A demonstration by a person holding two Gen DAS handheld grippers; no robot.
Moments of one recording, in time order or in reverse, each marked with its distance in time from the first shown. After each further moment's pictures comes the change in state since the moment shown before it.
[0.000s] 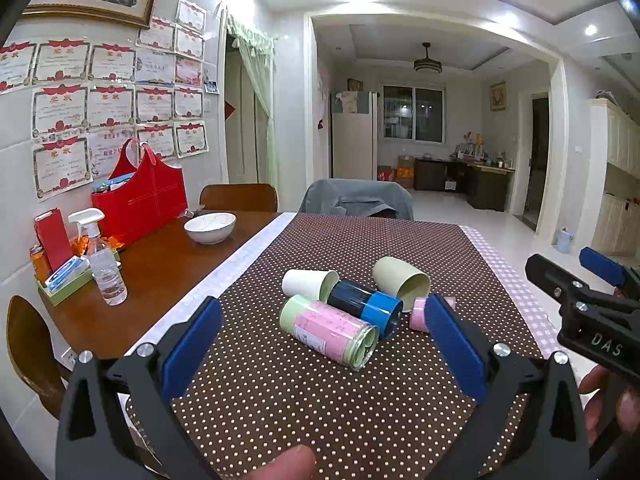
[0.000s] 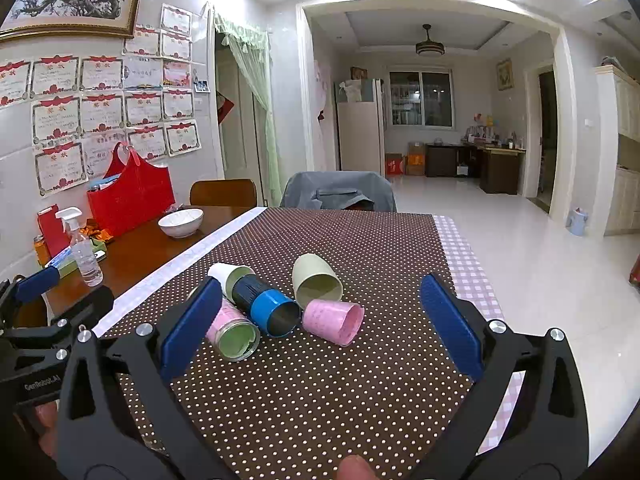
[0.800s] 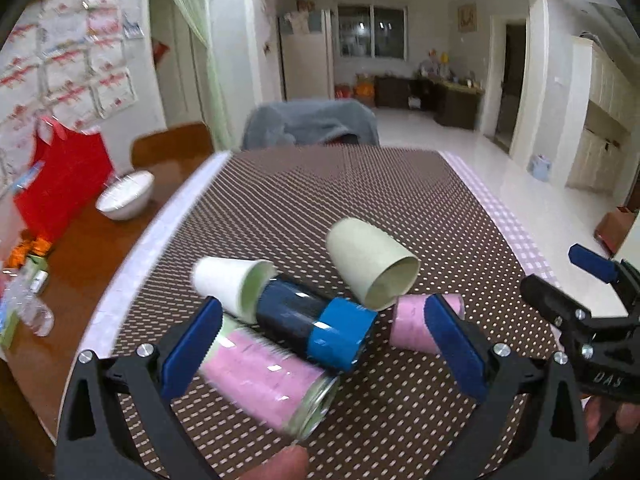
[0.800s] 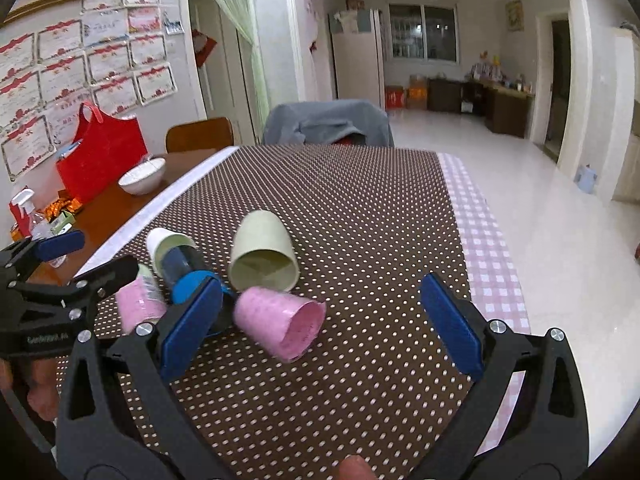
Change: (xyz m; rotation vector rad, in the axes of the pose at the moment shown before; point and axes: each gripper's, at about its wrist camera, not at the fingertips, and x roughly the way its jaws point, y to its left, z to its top) left arm 0.195 -0.059 0.039 0.098 0.346 -0.158; right arm 0.149 -0.073 0.009 0.030 0.287 0.002
